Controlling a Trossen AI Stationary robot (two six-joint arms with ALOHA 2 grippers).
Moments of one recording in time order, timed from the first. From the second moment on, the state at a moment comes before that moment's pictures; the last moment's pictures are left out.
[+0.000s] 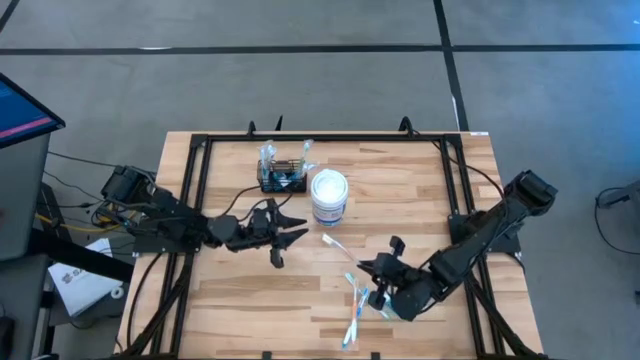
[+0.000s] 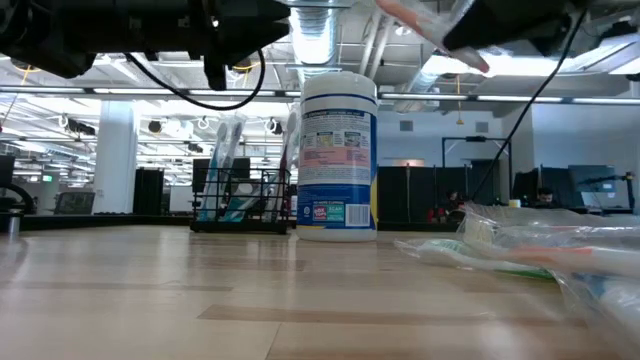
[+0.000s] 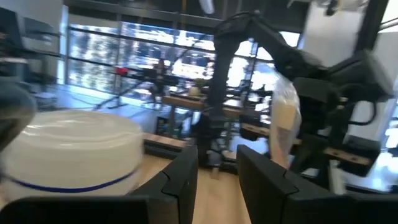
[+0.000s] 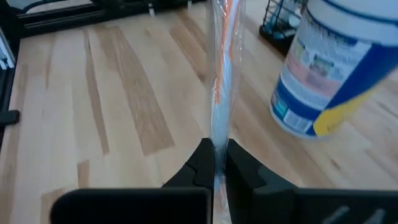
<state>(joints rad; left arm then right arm) -0.31 1.51 0.43 1.28 -0.49 -0.11 0.70 1.56 1.03 -0.40 0.86 0.82</state>
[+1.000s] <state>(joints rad) -0.29 1.51 0.53 1.37 -0.18 -0.03 0.56 1.56 1.03 0.07 0.81 0.33</state>
